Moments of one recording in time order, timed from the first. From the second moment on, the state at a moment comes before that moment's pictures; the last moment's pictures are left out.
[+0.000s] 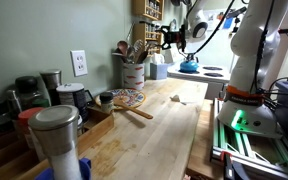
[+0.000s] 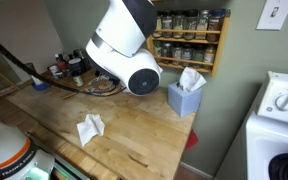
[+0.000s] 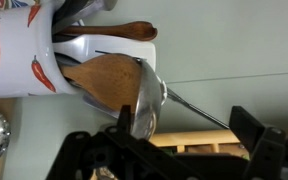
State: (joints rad) arm -0.41 -0.04 -0.48 -2.39 1.52 1.64 -0.67
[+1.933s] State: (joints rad) arm -0.41 -0.01 -0.44 -2.38 1.62 1.47 -0.82
